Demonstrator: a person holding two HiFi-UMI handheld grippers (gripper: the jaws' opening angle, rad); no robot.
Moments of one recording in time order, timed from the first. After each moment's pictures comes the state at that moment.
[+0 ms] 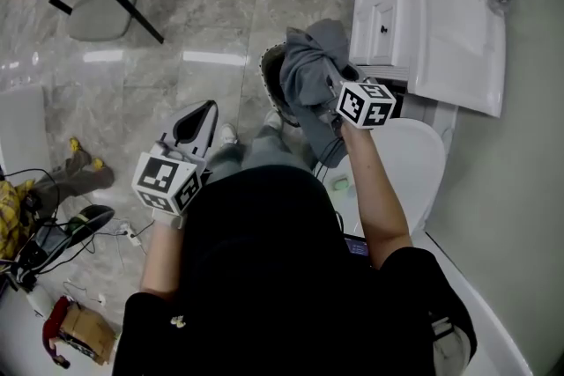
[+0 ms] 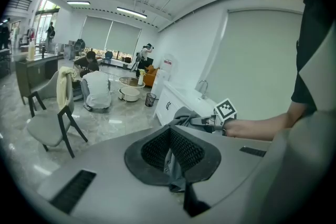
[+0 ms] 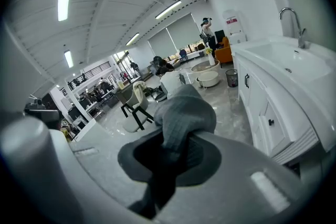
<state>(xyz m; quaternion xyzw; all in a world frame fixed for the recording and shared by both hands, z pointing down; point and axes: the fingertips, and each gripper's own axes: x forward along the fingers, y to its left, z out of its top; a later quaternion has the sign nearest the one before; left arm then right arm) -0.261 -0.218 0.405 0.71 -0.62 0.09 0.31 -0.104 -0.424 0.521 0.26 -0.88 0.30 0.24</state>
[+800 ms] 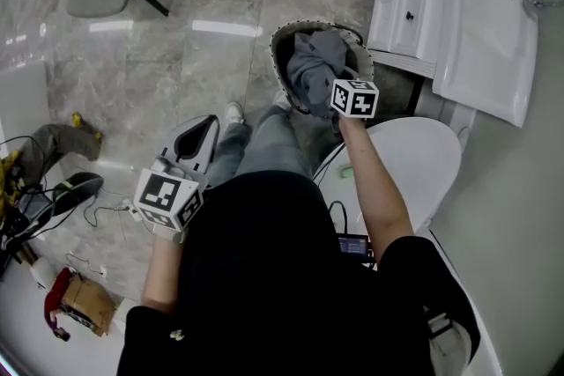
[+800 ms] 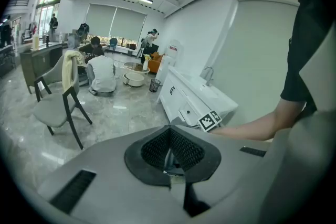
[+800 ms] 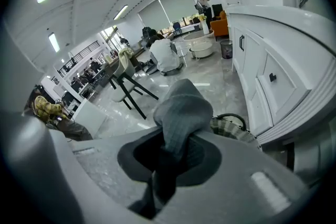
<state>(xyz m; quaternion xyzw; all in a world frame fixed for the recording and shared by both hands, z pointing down) -0.242 -0.188 0.477 0.69 -0.61 0.13 0.37 -0.071 -0.388 0.730 0.25 -0.83 0.34 0.38</state>
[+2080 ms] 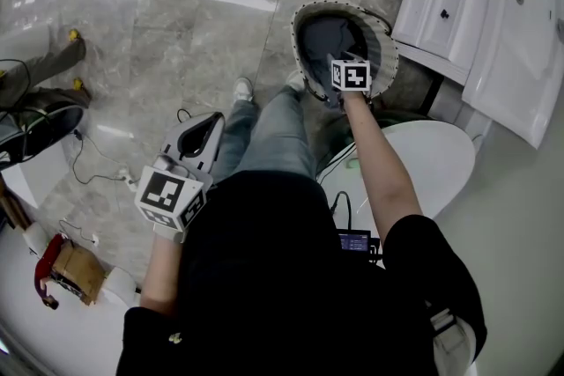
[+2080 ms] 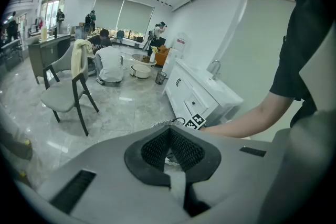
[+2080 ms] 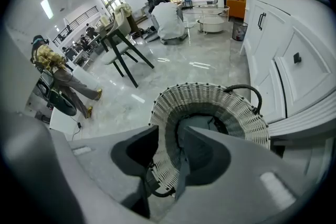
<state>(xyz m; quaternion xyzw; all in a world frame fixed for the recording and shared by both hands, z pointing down) -0.249 -0.139 0.530 0.66 -0.62 0.15 0.40 -0.076 -0.344 0.885 0.20 -0.77 0.29 0.53</state>
